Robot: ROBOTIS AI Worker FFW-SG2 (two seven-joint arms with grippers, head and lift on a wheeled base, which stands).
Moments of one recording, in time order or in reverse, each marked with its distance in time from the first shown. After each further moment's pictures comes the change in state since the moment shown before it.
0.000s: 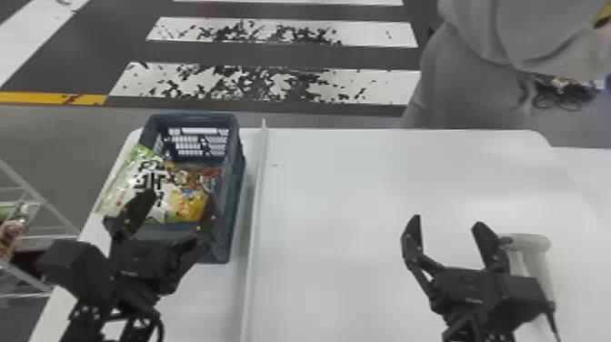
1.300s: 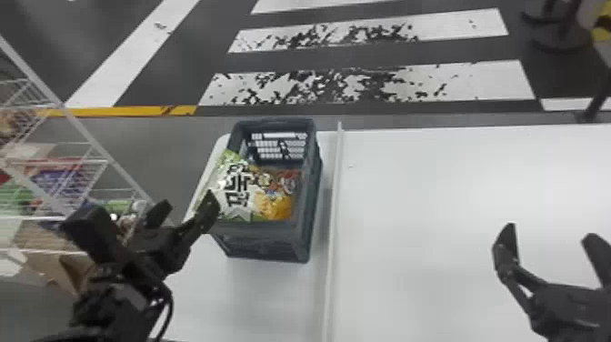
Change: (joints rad) left arm -0.086 -0.006 0.360 -0.089 0.235 0.460 -0.014; right arm -0.004 0.000 0.004 0.006 0.002 0.014 0.001
